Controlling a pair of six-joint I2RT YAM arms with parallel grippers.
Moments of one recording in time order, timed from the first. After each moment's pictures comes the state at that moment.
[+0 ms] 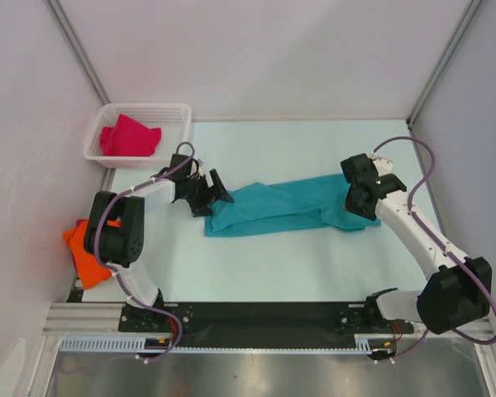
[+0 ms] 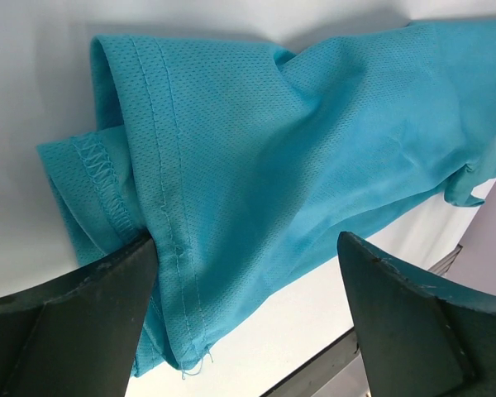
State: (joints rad) left arm -0.20 1.77 1.03 -0.29 0.48 -0.63; right arm 0.33 1.29 1.10 -0.92 0.47 0.68
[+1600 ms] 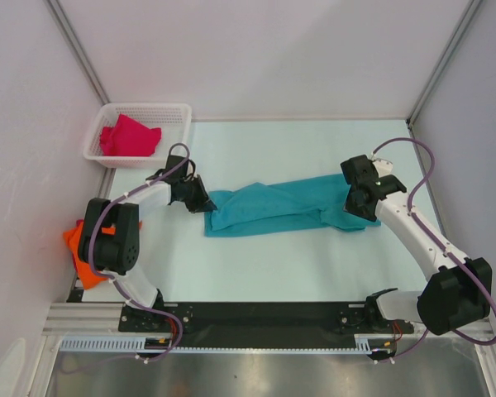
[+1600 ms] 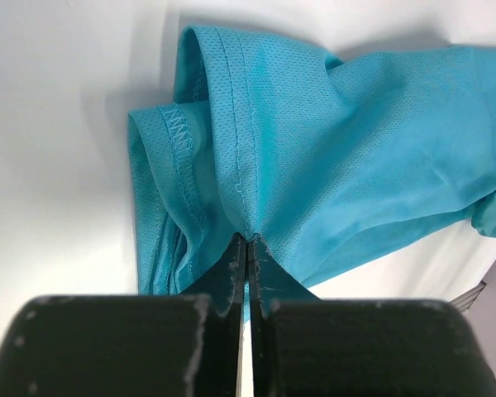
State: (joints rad) left arm -0.19 1.70 0.99 -0.34 0.36 -0.63; right arm 0.33 1.29 1.08 -0.92 0.47 0.67
